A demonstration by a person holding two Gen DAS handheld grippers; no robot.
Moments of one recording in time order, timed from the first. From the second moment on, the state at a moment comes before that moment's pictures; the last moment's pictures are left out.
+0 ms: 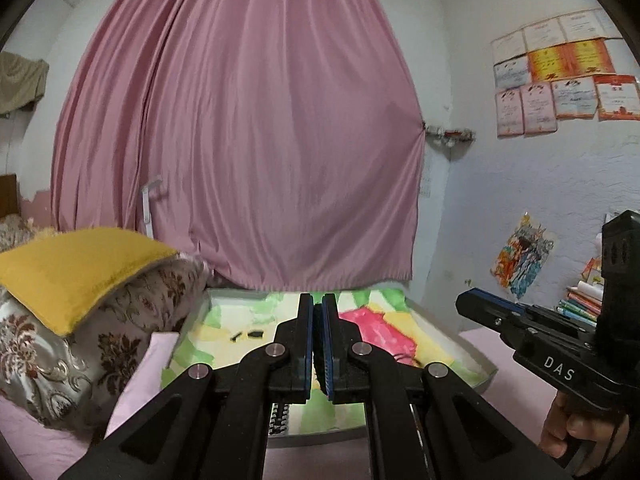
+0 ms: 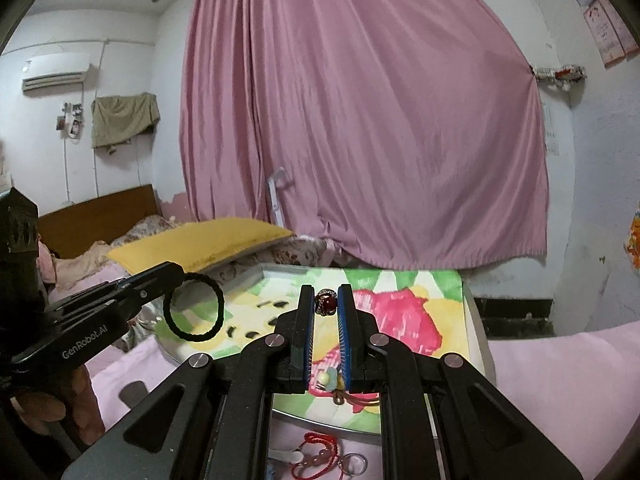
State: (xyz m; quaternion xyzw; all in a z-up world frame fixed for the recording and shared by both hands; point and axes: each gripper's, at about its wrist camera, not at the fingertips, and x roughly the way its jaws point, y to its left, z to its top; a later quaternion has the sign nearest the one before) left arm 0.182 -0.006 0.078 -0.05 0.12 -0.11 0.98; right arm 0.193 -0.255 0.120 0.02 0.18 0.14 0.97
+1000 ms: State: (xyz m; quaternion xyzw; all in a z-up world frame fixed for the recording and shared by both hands) left arm 0.262 -0.004 0.018 -0.07 0.39 -0.08 0.91; right arm 0.253 -0.247 0.056 0.05 0.40 0.16 0.90
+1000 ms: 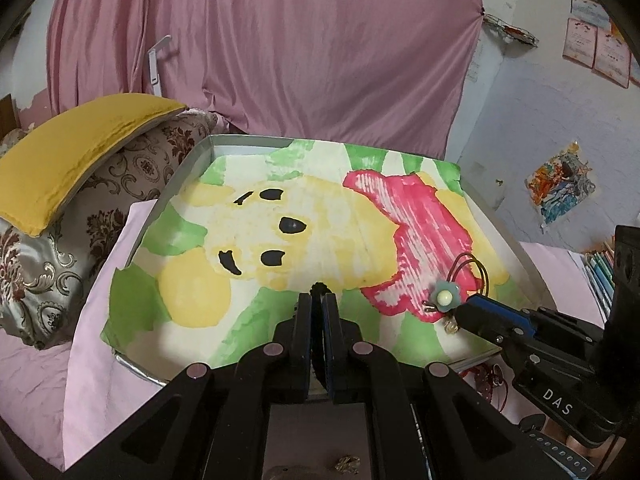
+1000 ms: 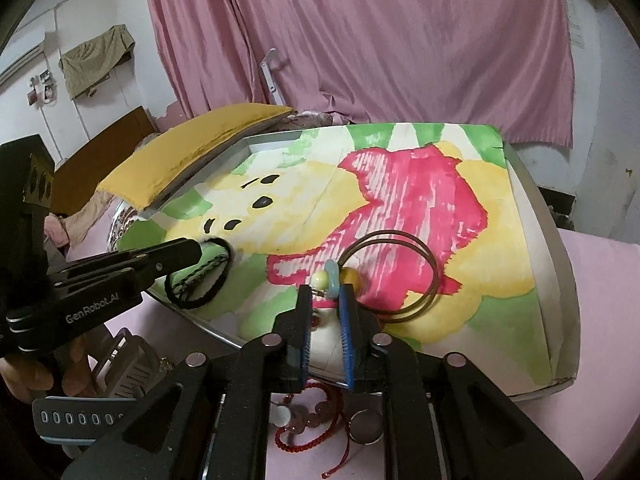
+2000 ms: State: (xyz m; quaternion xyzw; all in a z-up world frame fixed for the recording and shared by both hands) left arm 0.138 0.051 0.049 -0.08 0.21 -0.03 0.97; right arm 0.106 -0.240 0.106 0.01 0.19 0.11 0.97
